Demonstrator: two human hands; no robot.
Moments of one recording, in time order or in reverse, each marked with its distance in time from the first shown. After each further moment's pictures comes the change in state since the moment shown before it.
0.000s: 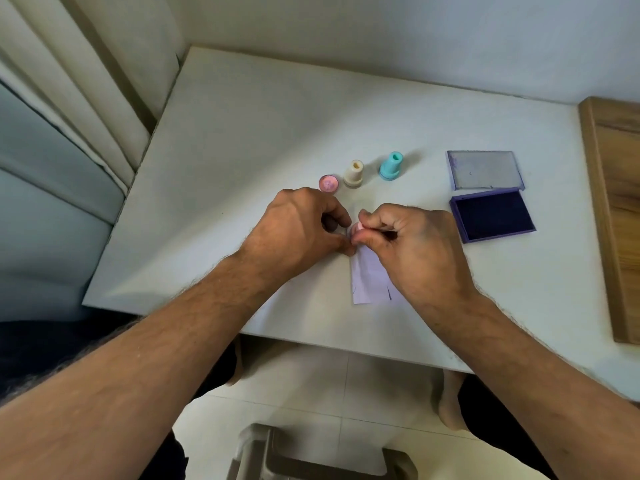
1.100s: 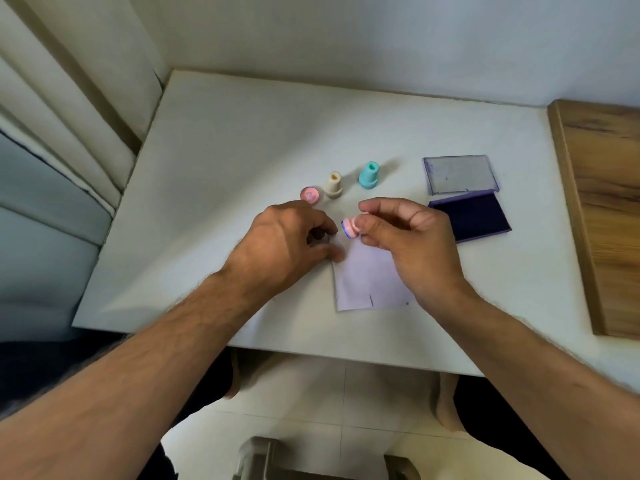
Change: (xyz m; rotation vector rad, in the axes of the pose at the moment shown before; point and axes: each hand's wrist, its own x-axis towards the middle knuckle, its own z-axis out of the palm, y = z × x) left_hand -0.002 -0.004 0.004 0.123 0.050 0.161; right_hand 0.003 0.004 -0.015 0.786 0.042 0.514
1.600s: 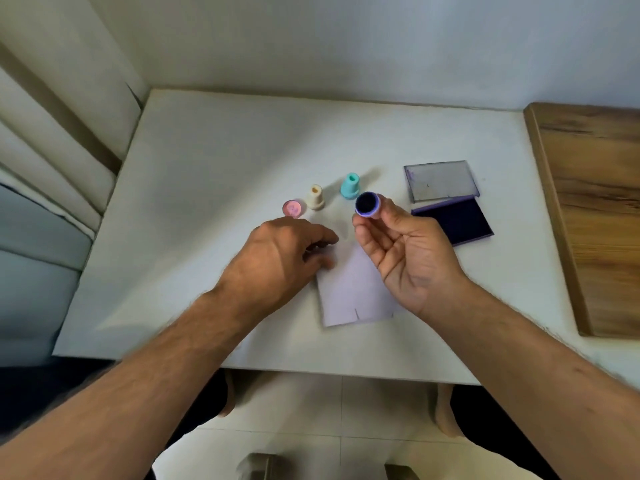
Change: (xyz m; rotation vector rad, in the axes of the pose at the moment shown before) left_hand 0.003 0.011 0.005 0.052 0.001 0.077; right_hand 0.007 -0.016 -0.008 0.846 0.009 0.404
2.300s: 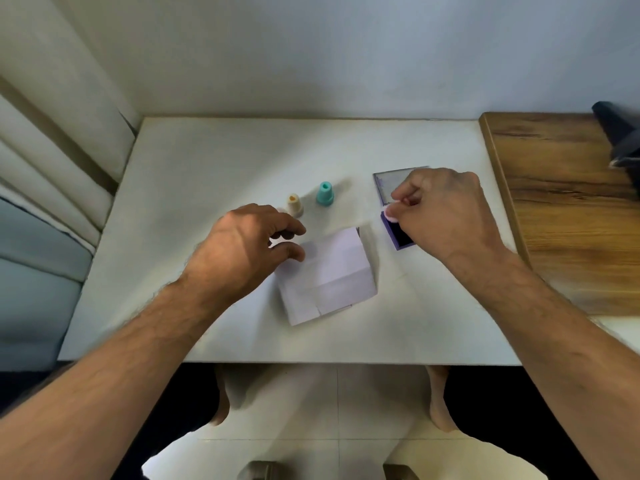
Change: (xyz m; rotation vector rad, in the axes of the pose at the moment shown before) left_hand -0.003 0.006 -0.030 0.026 0.064 0.079; right_hand -0.010 -0.071 -0.024 -1.700 0.311 -0.740
